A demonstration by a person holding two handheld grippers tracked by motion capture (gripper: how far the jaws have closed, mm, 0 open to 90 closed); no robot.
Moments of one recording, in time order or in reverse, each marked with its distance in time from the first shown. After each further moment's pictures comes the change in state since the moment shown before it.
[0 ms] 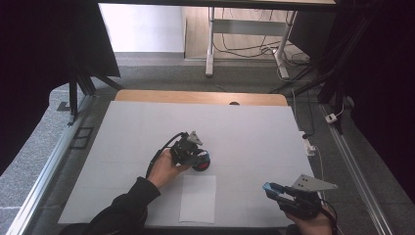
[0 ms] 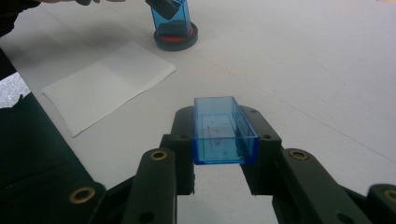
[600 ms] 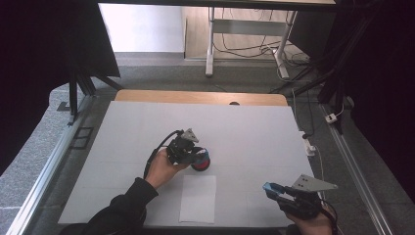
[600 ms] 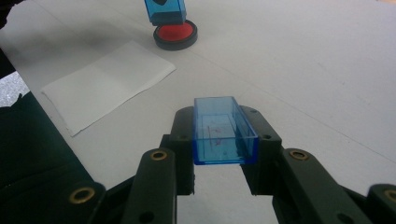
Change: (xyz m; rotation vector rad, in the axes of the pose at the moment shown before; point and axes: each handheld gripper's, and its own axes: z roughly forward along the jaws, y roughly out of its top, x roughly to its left) left arm 0.000 -0.001 -0.019 -0.065 -0.031 -0.029; right arm 0.000 0.000 0.000 0.000 -0.001 -0.003
